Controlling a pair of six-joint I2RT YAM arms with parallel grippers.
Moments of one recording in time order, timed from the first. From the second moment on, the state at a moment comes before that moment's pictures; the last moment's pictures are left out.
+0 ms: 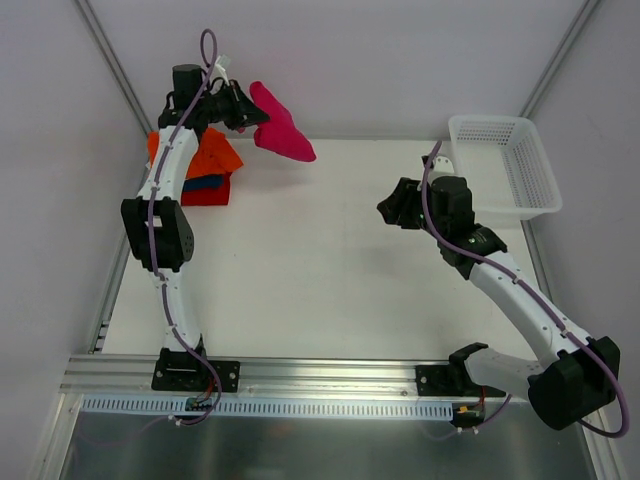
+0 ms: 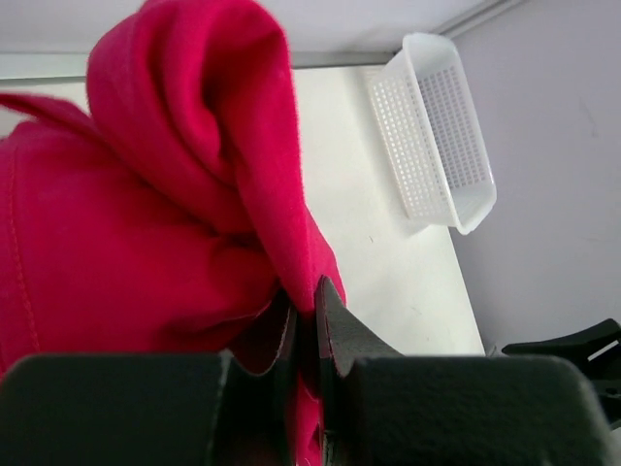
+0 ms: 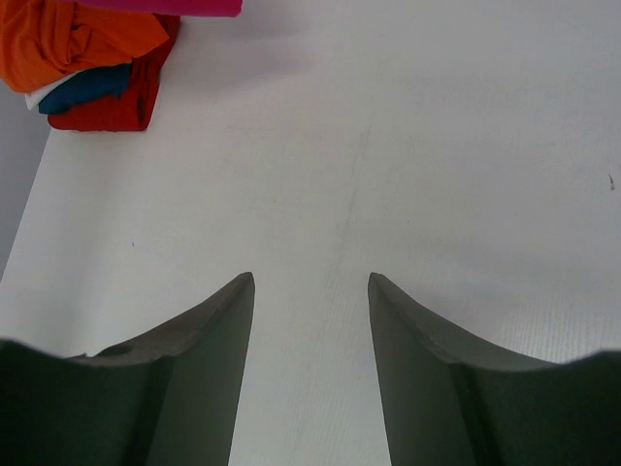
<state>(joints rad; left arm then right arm) -0.03 2.14 2.11 -0.41 0.79 -0.54 0.45 1.13 0.96 -0.25 -0.03 0.45</state>
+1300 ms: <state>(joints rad) 0.29 2.18 2.27 -0.53 0.91 -0.52 0.45 1.08 0.88 -0.21 -0.06 0.48</state>
